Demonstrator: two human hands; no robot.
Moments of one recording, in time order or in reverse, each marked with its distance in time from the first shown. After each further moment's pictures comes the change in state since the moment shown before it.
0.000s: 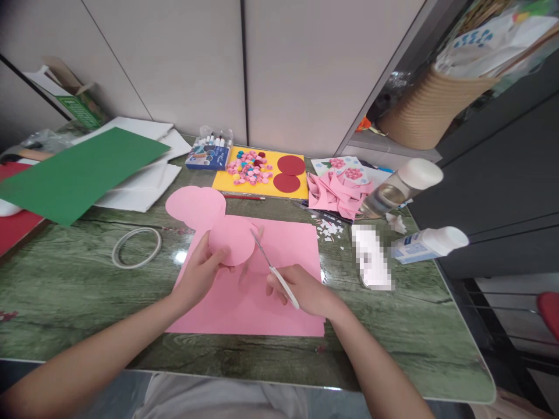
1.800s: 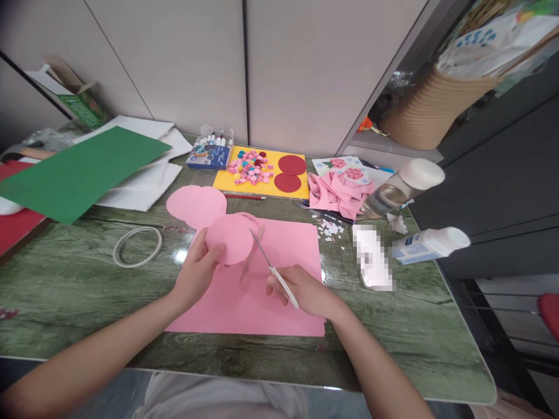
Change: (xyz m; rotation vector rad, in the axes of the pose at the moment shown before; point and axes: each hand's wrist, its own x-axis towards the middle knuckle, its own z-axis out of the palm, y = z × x) left_hand 0.000 0.000 -0.005 0.104 0.087 0.081; right_hand -0.001 -0.004 -0.001 0.007 -0.022 0.001
